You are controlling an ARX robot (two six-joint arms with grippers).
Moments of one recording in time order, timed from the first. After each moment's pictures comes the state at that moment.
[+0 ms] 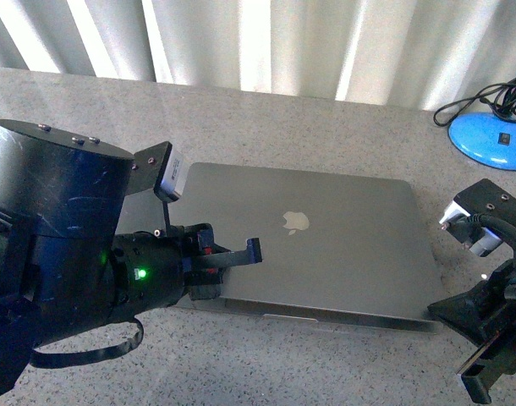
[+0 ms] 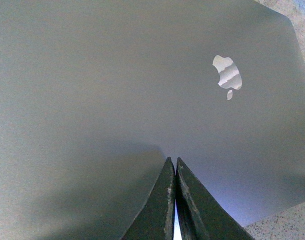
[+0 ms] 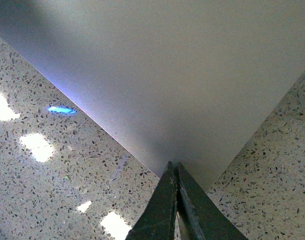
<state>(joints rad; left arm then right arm) -0.44 2.11 0.60 0.86 0.17 -0.50 0.13 1.84 0.49 0.31 -0.35 -0.37</state>
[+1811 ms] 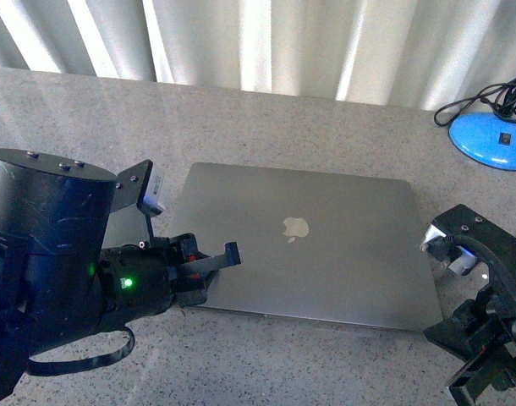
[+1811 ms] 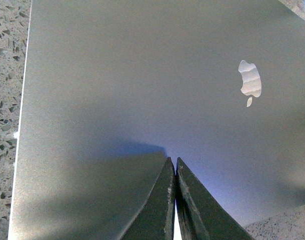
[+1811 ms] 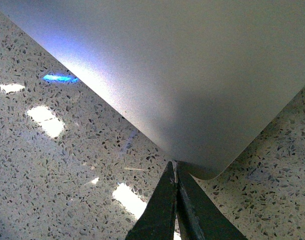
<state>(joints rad) -0.39 2.20 0.59 0.95 0.21 -0.56 0.14 1.93 0.55 0.19 -0.33 -0.37</state>
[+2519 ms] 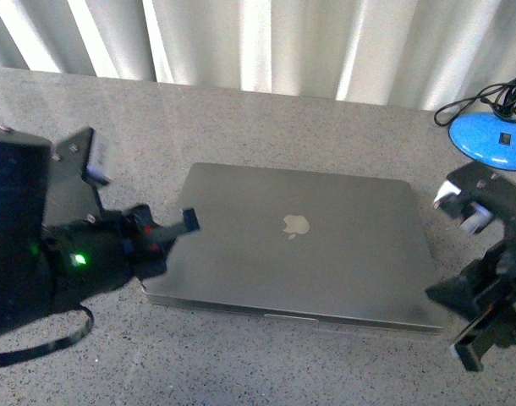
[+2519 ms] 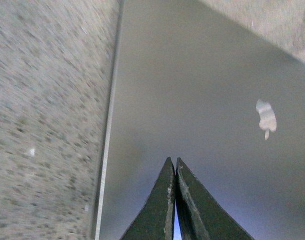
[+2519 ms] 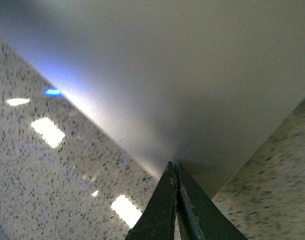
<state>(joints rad) -0.32 2.06 0.51 0.94 0.07 -0.54 0.12 1.83 0.56 0.22 -0.34 -0.38</state>
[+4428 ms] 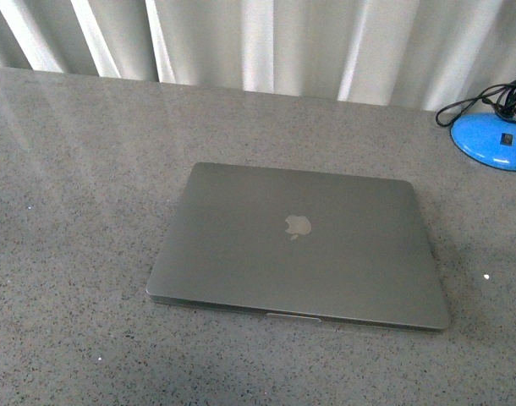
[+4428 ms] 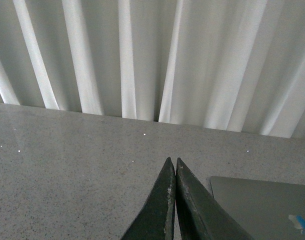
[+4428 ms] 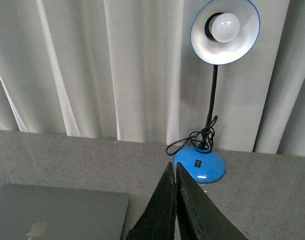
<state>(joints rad) 0.00 0.40 0.02 0.40 0.00 -0.01 0.00 0.34 0.02 0.34 0.00 -0.01</state>
